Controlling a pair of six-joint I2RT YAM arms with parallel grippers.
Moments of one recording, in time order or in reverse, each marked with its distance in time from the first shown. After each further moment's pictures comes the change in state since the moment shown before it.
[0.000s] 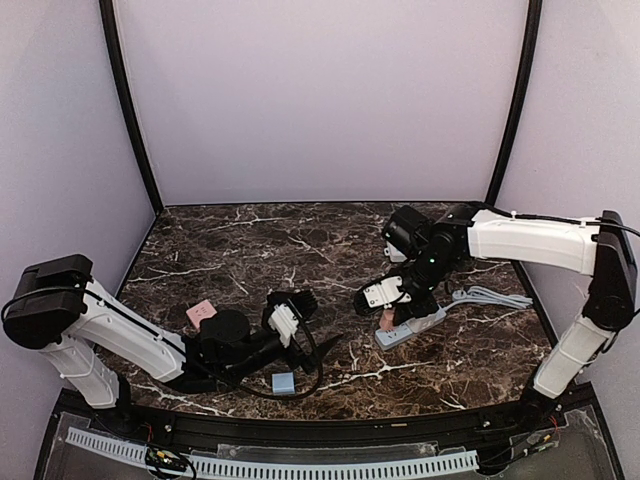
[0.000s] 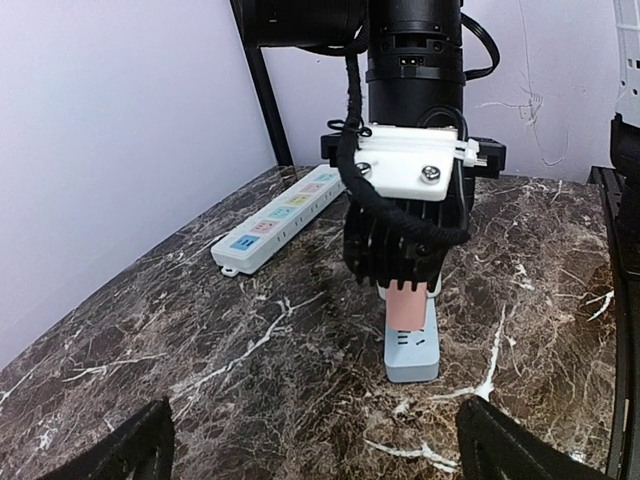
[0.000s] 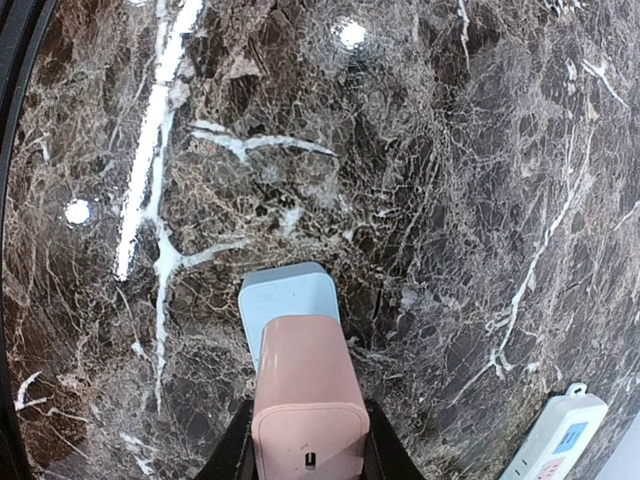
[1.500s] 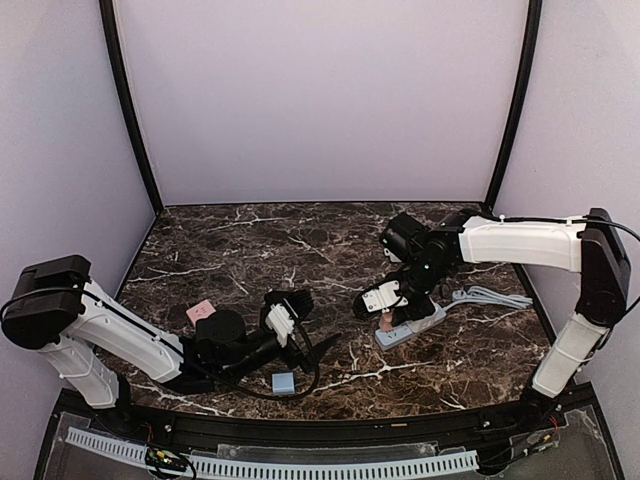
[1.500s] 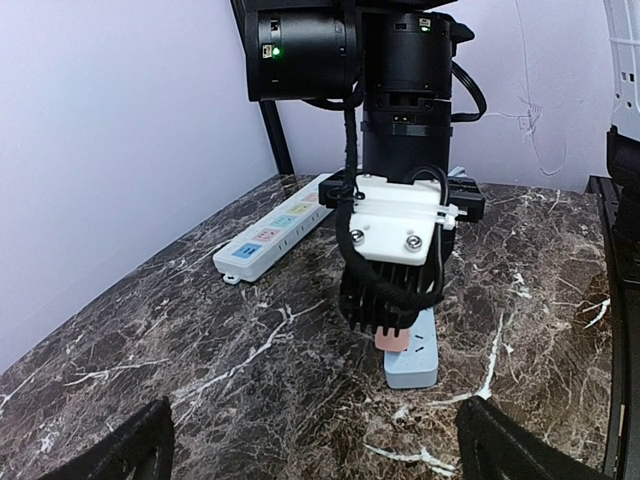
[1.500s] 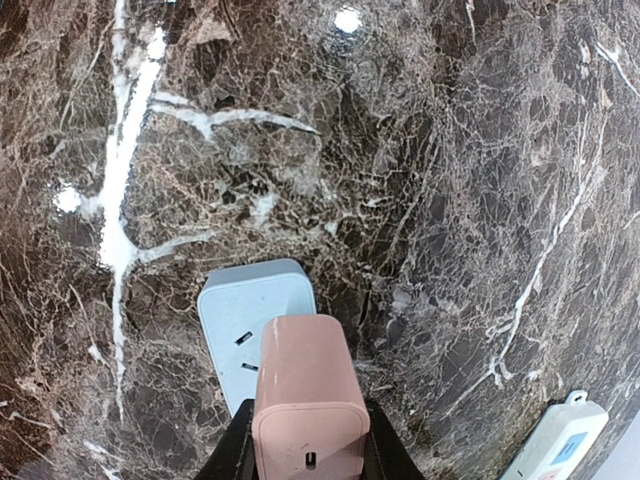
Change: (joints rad) left arm 0.000 -0.012 -0.017 0.032 0.004 0.002; right arm -0.021 0.048 -0.043 0.087 0.033 -0.043
